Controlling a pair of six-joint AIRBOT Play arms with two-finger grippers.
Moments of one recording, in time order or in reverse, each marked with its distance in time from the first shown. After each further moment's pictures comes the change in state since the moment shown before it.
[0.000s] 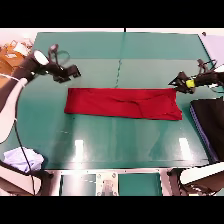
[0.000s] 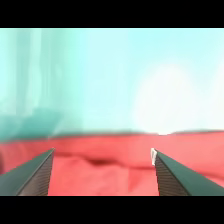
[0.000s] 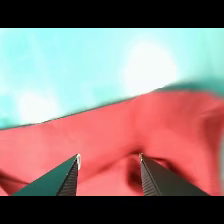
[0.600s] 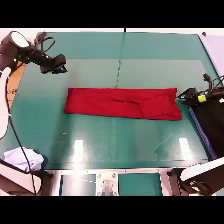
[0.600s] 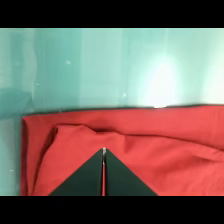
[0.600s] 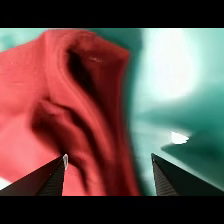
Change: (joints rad) left arm 0.074 -0.021 0.206 -0.012 -0.307 0.003; right arm -0.205 -0.156 -0.055 0.104 0.189 -0.406
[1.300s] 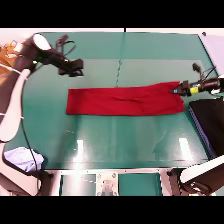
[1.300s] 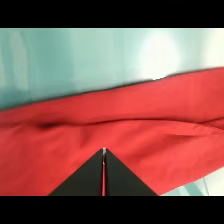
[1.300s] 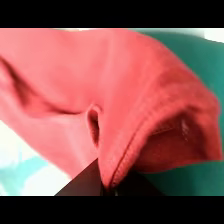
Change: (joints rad) left arm -0.195 -0.030 -0.002 -0.023 0.055 0.011; right arm 0.117 0.027 0.107 0.119 0.127 -0.079
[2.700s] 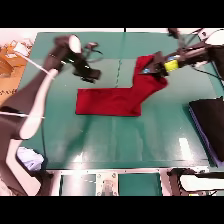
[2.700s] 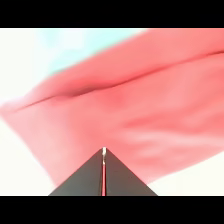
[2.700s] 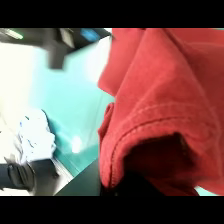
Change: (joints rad) left arm -0.137 -0.087 0.241 0.333 -0.273 0.034; right arm 0.572 0.351 0.050 0.046 -0.097 0.506
